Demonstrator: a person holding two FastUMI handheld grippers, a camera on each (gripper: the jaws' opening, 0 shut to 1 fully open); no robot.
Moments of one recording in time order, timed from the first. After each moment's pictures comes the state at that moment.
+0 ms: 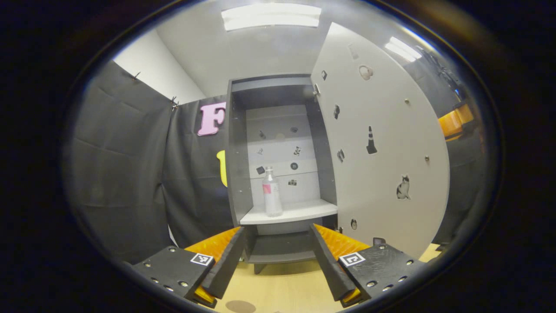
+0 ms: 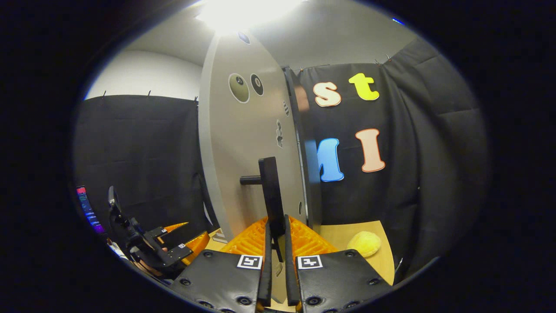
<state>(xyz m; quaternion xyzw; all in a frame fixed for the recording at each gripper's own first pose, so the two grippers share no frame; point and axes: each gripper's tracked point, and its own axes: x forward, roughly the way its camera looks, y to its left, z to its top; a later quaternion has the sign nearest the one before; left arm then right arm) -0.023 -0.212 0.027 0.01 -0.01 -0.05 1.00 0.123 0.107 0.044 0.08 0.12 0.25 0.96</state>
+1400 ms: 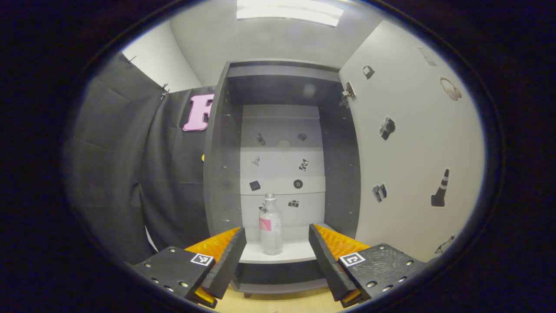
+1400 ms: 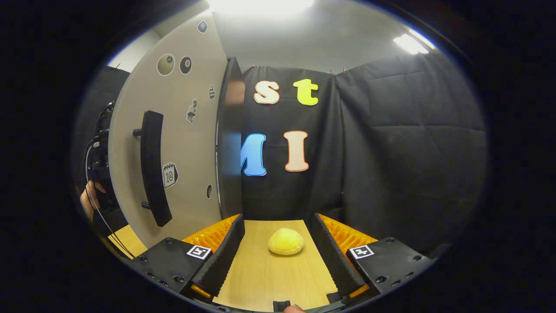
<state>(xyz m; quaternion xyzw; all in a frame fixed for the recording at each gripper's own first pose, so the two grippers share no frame) 0.177 -0.200 0.089 -0.04 0.01 -0.10 0.99 0.156 -0.033 -0.015 -0.01 0.12 0.01 0.99</state>
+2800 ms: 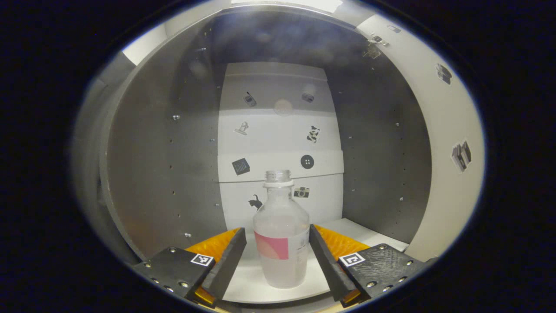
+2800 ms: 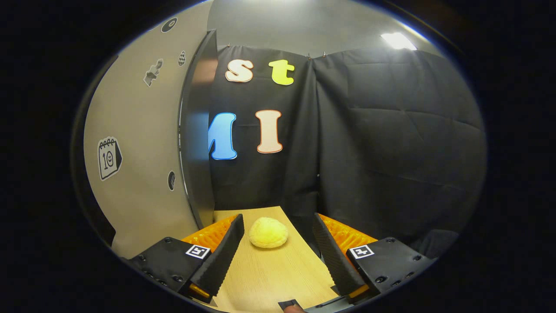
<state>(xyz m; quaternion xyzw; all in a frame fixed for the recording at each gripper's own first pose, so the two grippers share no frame) 0.364 -0.215 0.007 -0.02 0.04 -0.14 0.99 0.207 -0.035 -0.070 -0.01 0.18 -0.11 0.98</state>
